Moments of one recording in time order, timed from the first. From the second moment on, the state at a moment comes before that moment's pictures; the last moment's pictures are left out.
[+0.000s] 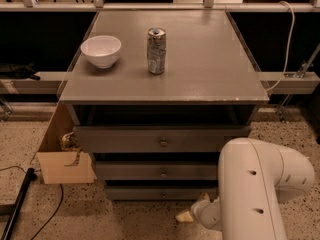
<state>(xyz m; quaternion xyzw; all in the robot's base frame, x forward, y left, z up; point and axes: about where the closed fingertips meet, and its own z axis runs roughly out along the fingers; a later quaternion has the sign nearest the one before) 0.517 -0.158 0.193 -0.31 0.91 0.03 0.28</state>
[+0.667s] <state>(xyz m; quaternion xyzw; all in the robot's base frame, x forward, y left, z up) 0.536 -0.152 0.190 -0.23 0.92 0.12 0.30</state>
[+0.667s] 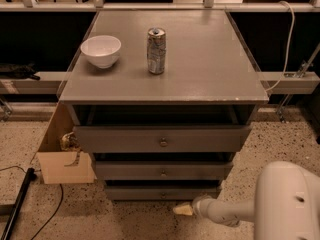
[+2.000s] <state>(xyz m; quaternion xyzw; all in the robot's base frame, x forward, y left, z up) 0.564 -0.136 0.214 -0.25 0.90 0.09 0.36</state>
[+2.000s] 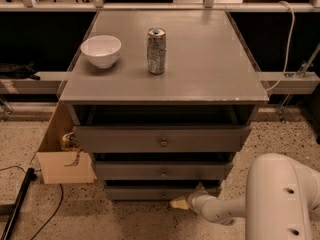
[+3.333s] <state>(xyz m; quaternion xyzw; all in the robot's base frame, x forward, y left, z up) 0.592 -0.126 0.204 -0.32 0.87 0.05 0.37</state>
